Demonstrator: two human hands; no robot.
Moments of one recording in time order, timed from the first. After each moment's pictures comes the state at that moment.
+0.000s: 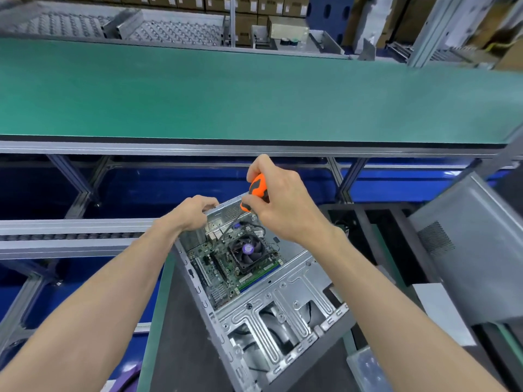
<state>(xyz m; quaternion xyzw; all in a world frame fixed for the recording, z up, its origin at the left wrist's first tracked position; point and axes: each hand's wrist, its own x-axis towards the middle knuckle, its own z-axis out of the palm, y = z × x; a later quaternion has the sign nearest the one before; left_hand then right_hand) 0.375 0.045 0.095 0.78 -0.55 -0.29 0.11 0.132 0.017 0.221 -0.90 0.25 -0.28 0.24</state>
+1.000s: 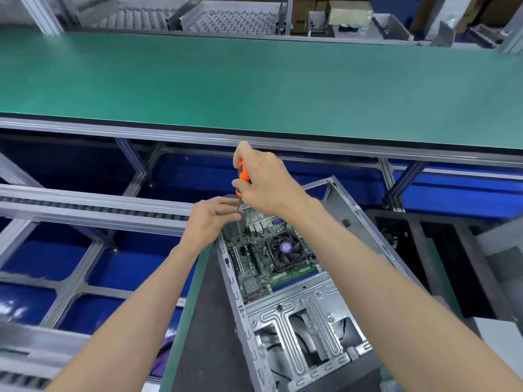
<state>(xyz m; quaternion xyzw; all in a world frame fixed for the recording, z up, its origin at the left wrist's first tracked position) 0.371 0.112 0.070 0.72 -0.45 -0.23 0.47 0.229 0.005 0.201 -0.94 0.15 -0.22 0.23</state>
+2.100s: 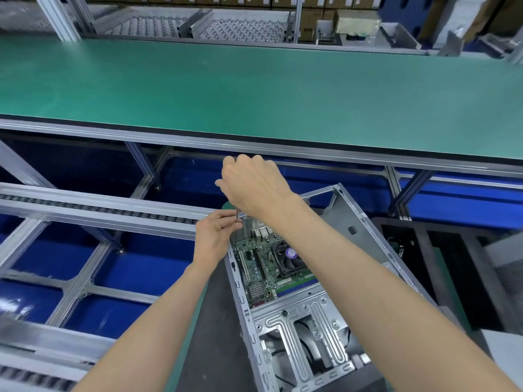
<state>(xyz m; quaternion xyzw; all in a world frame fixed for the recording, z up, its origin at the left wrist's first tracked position) 0.349 0.121 0.053 0.78 -0.34 -0.14 0.51 0.257 0.032 0.219 -0.97 0.16 -0.17 -0.05</state>
